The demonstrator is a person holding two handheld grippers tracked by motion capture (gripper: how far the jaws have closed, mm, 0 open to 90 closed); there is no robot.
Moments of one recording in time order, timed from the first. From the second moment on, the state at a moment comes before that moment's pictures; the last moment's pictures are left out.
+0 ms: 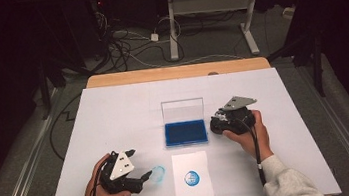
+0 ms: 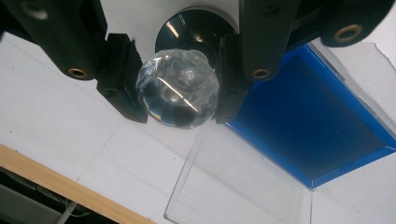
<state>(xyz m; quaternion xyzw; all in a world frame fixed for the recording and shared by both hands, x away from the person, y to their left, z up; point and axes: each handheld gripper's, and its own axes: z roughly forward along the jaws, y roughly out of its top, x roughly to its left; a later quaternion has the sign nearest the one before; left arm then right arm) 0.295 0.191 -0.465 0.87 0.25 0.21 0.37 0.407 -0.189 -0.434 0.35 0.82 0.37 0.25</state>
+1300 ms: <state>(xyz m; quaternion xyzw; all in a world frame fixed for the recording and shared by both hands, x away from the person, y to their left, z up) 0.295 0.191 -0.465 0.87 0.25 0.20 0.37 0.407 -0.188 -0.447 0.34 0.84 0.36 0.24</state>
